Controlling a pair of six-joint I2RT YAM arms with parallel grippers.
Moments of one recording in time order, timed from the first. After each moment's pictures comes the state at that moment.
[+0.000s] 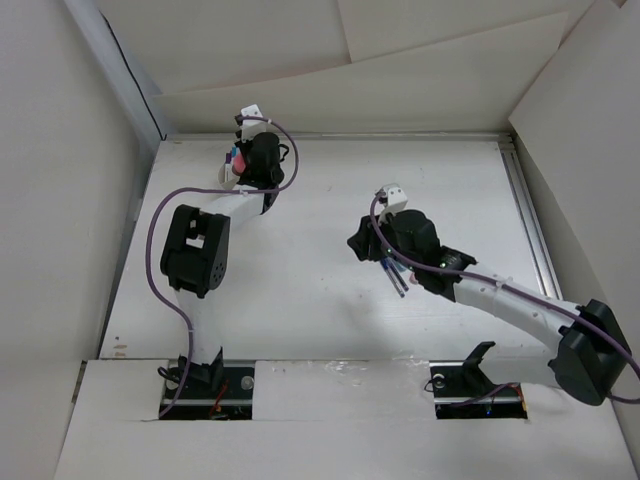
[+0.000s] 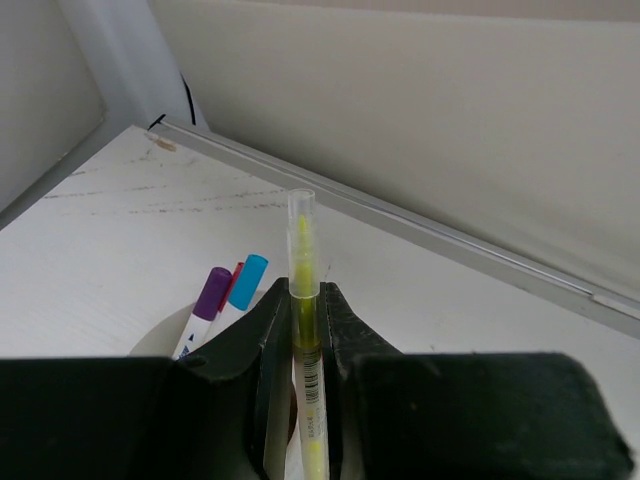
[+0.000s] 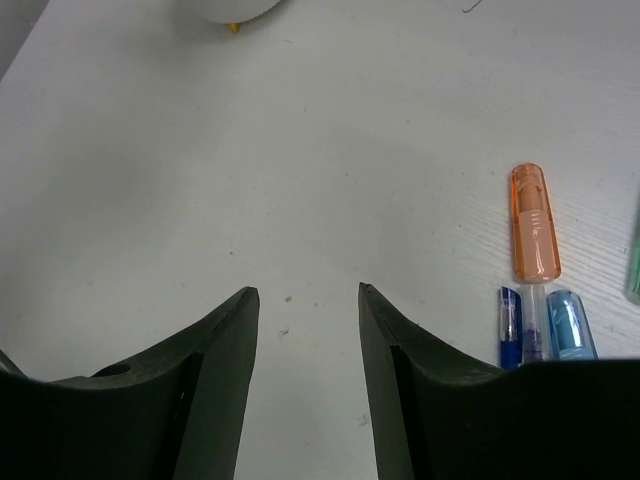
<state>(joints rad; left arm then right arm) -0.34 2.00 1.39 0.51 -0.79 -0.14 0.75 1.22 0.80 0.03 0.09 0.38</state>
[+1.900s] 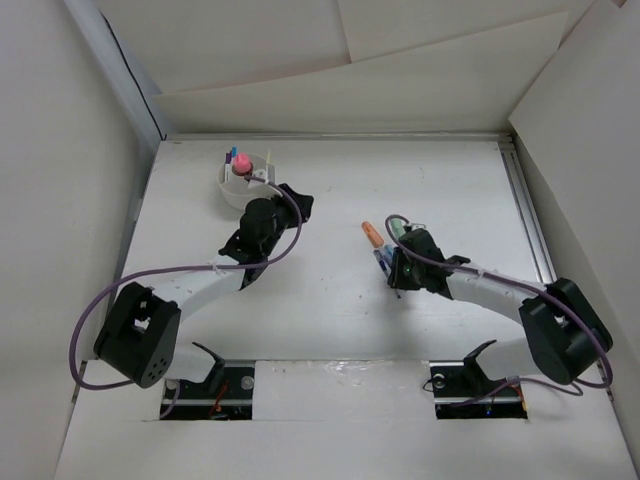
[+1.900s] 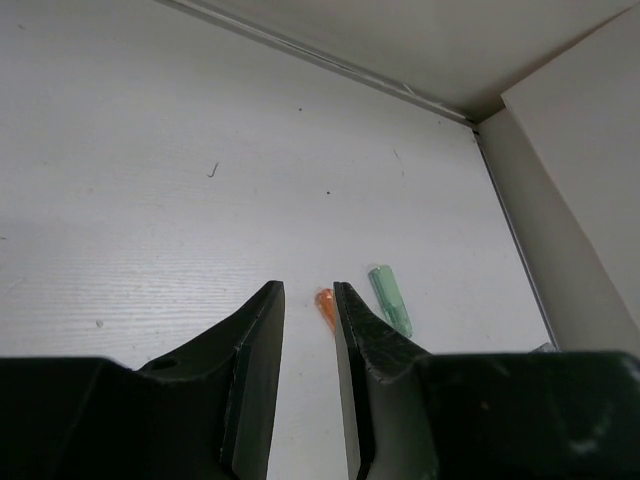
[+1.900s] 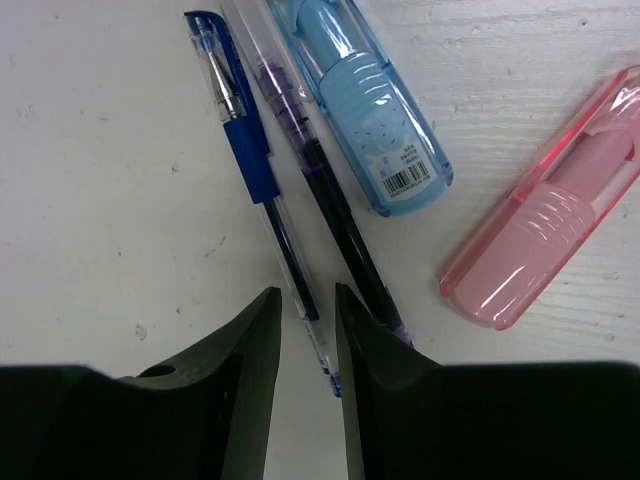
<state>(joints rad) -0.55 1.36 0.72 0.51 -0.17 -0.67 0.55 1.36 0.61 -0.19 0.09 0.58</state>
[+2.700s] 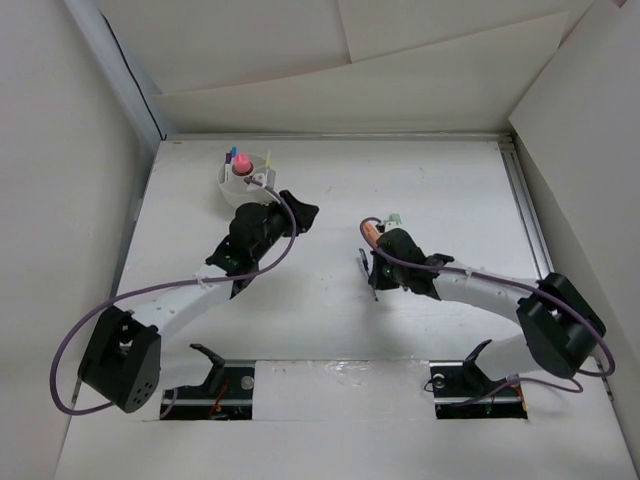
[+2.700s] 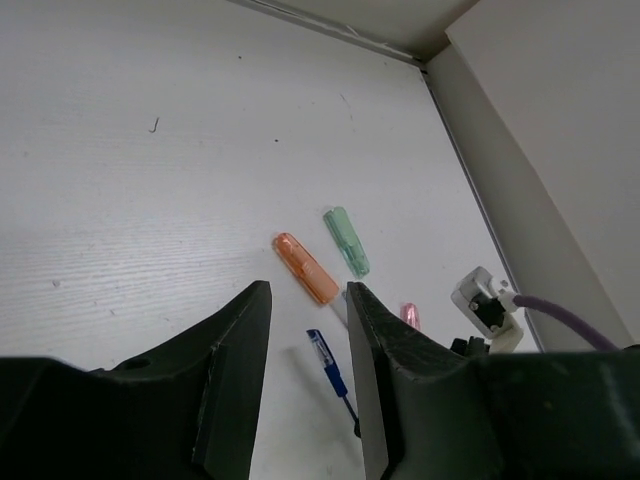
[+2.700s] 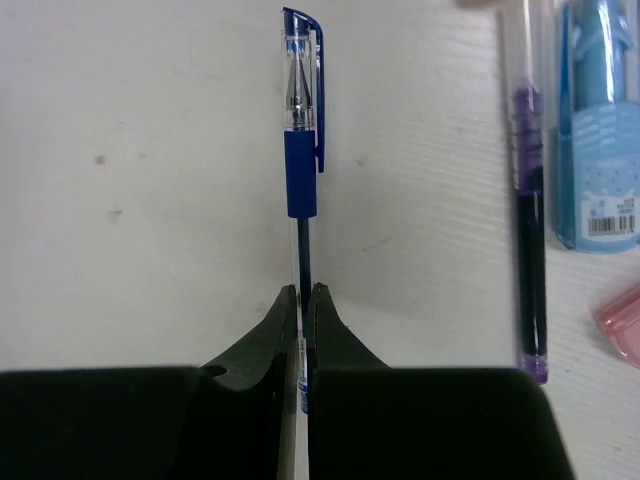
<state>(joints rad) -0.55 1.23 0.68 0.40 -0.01 -0.66 0.71 1.42 0.69 -0.17 0.09 0.55</state>
